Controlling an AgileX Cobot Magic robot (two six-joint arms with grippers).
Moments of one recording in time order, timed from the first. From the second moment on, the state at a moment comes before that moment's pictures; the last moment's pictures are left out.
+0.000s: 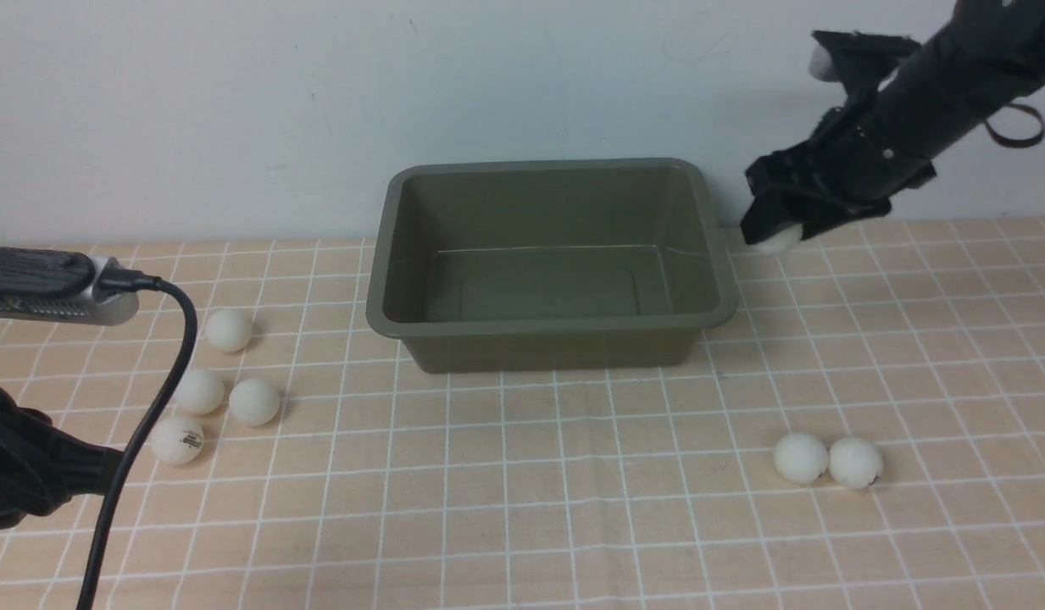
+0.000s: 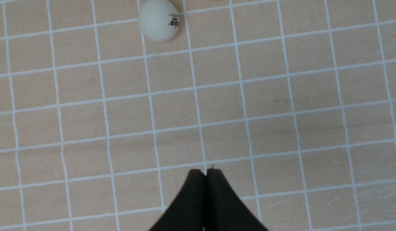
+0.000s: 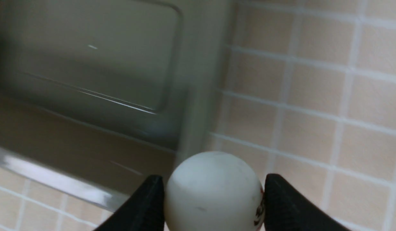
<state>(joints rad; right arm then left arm) 0.17 1.99 -1.77 0.34 1.10 -0.22 -0.04 1.03 -0.82 -0.03 0.96 0.03</state>
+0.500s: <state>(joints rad) 0.37 2.25 -2.03 0.33 1.08 -0.18 -0.04 1.03 -0.82 -0.03 0.96 0.03</state>
